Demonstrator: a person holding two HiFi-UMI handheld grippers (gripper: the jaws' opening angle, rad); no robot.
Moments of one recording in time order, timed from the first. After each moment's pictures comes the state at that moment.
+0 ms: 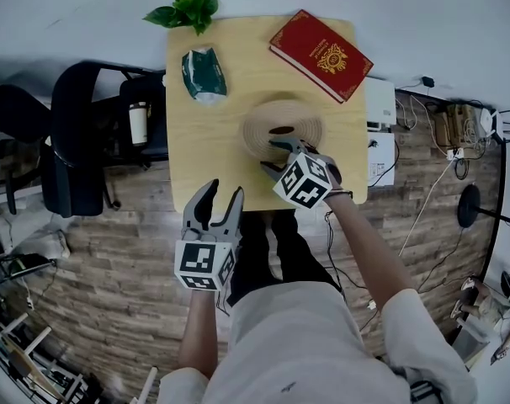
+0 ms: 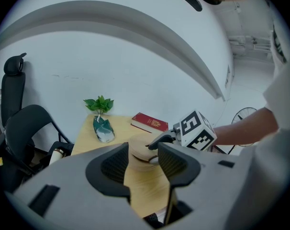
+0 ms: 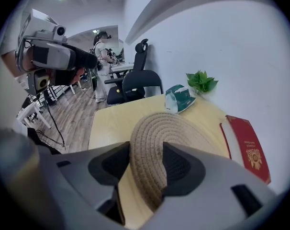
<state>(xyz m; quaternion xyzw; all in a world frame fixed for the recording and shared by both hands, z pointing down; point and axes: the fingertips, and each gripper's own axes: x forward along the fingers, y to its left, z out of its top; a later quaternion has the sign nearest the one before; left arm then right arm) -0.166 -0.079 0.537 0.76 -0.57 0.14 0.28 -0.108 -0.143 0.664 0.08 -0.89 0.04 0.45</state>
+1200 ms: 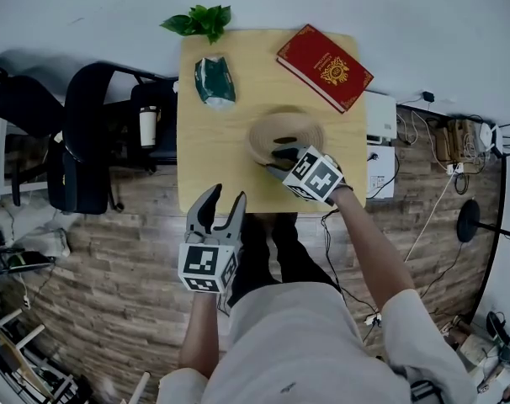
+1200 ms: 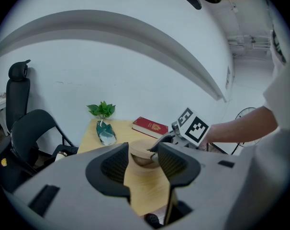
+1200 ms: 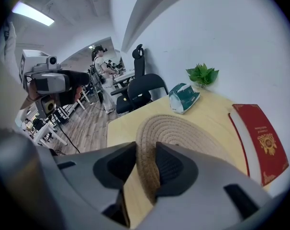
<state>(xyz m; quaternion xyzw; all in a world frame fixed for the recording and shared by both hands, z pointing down) -0.167 -0.061 0.510 0.75 -0.59 0.13 0.26 -0.106 -0.131 0.640 0.04 -0.89 0.14 0.43</state>
